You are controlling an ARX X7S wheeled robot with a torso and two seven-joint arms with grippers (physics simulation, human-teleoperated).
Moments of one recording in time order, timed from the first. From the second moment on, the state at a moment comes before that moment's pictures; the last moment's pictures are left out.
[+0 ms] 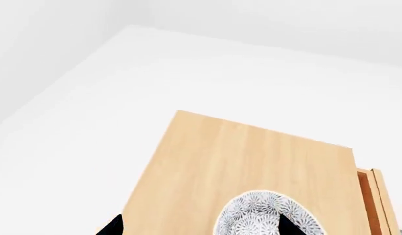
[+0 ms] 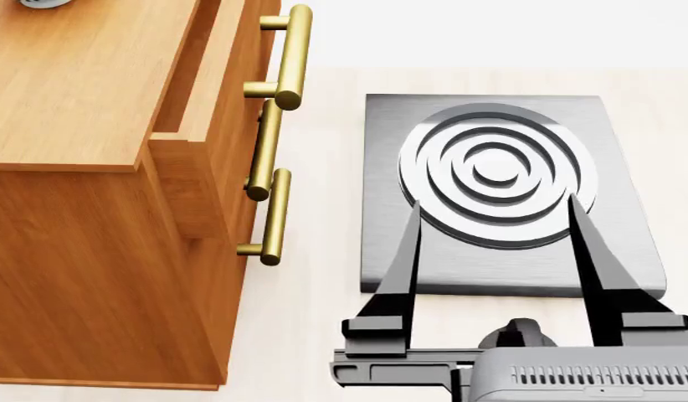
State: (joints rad) left arm -2.24 -0.11 -0.09 -1.31 0.00 -1.21 -0.26; right arm 0.26 0.37 -0.25 -0.93 0.24 0.67 0.47
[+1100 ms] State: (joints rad) left arm -2.19 -0.09 0.06 -1.31 0.00 -1.29 -0.07; right arm 0.27 0.39 -0.26 -0.93 0.26 0.66 0.49
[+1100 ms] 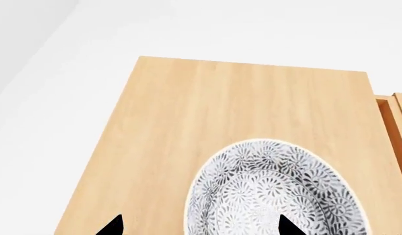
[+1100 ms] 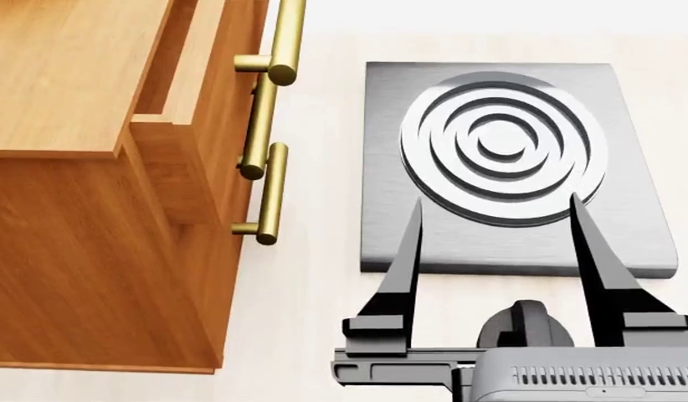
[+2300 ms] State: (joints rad) left arm -2.11 -0.06 0.31 -1.30 -0.03 -1.15 0.02; right arm 0.27 0.40 -0.28 -0.89 0.26 0.64 0.50
